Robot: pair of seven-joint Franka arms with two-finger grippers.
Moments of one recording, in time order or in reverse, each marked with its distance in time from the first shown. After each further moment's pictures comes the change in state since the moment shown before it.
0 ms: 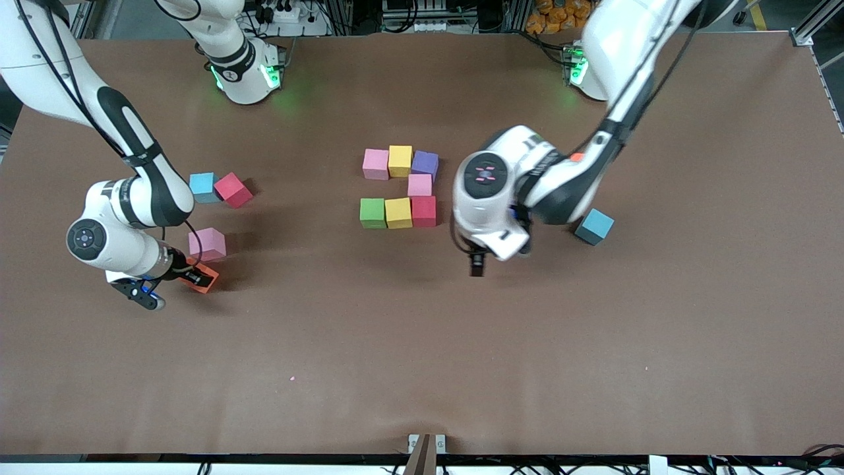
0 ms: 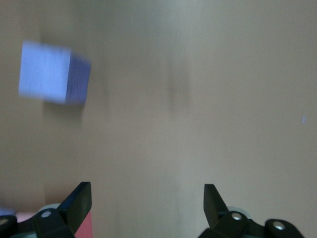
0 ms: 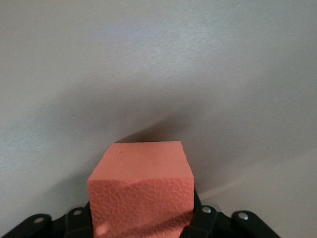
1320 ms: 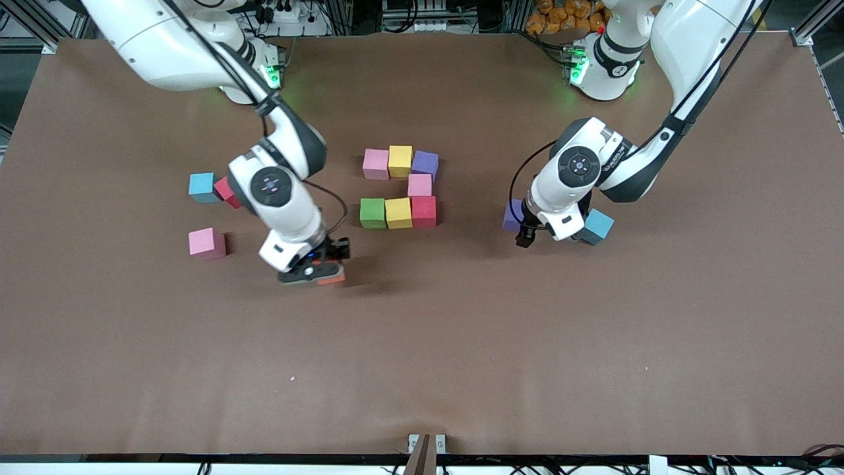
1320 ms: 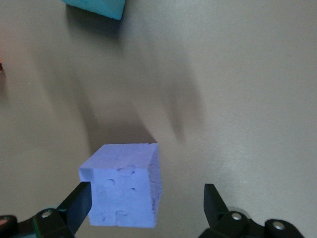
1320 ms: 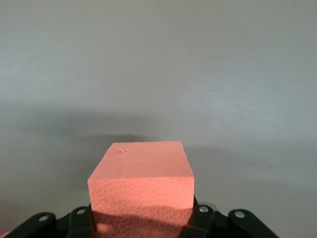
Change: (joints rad) left arm 0.459 -0.131 -0.312 -0.551 -0.014 0.320 0.309; right arm 0.488 -0.026 0.129 0.114 -0.106 -0.003 -0.043
